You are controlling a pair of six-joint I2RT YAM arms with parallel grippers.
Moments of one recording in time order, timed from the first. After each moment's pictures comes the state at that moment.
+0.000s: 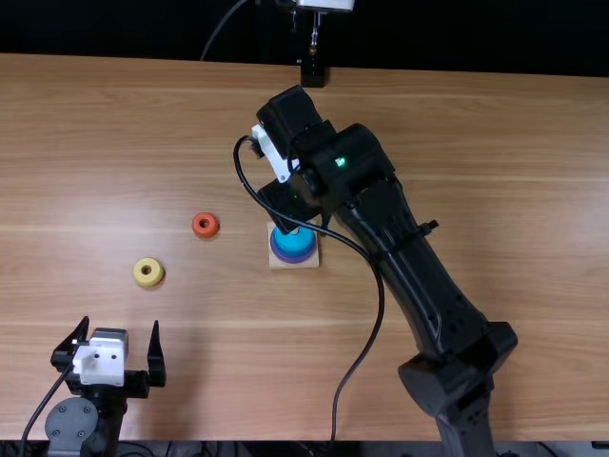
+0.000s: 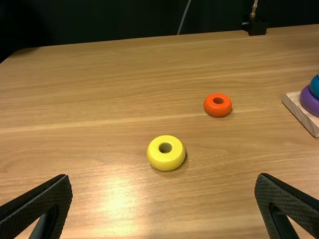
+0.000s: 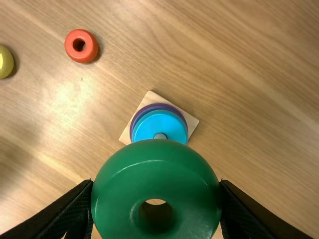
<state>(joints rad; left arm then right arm) -0.05 0.01 0.11 -0.38 -0.02 0.04 0.60 2.22 2.46 -1.45 0.02 -0.06</state>
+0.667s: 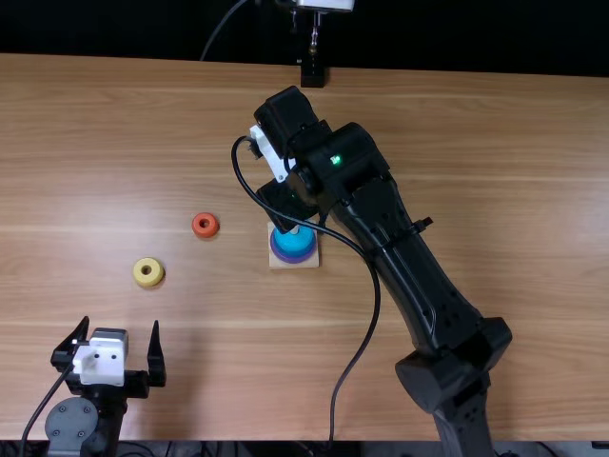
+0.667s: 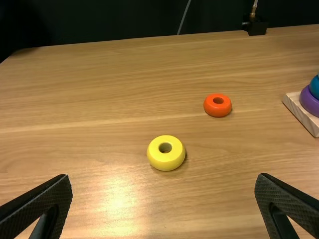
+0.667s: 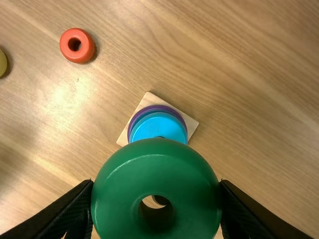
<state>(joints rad) -0.05 0.01 0.11 -0.38 -0.02 0.04 0.60 2.24 2.46 -1.45 0.02 -0.07</state>
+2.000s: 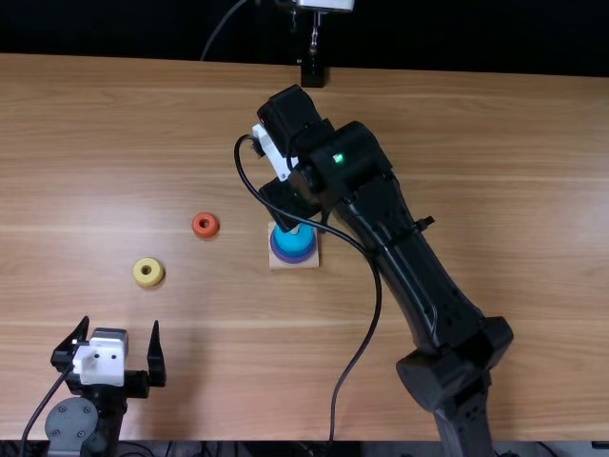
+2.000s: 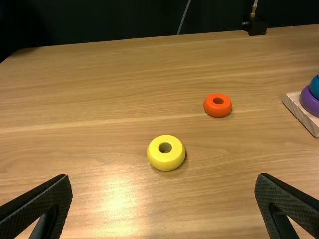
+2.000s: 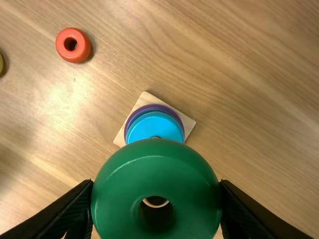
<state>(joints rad) -0.05 0.01 0.11 -0.38 -0.02 0.04 0.59 2.24 2.46 -1.45 0.02 -0.07</state>
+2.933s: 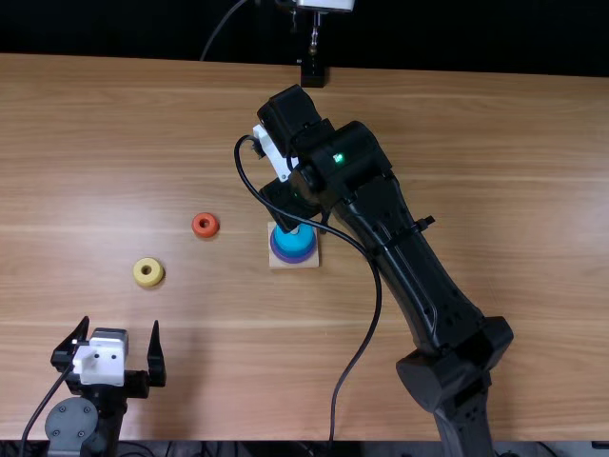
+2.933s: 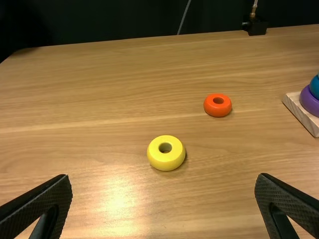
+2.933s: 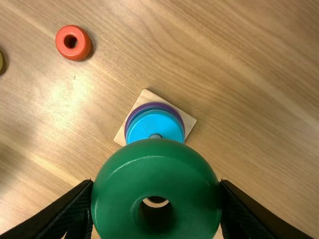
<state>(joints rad) -0.05 0.01 0.11 -0.38 -0.02 0.04 0.59 2.24 2.46 -1.45 0.02 -0.07</state>
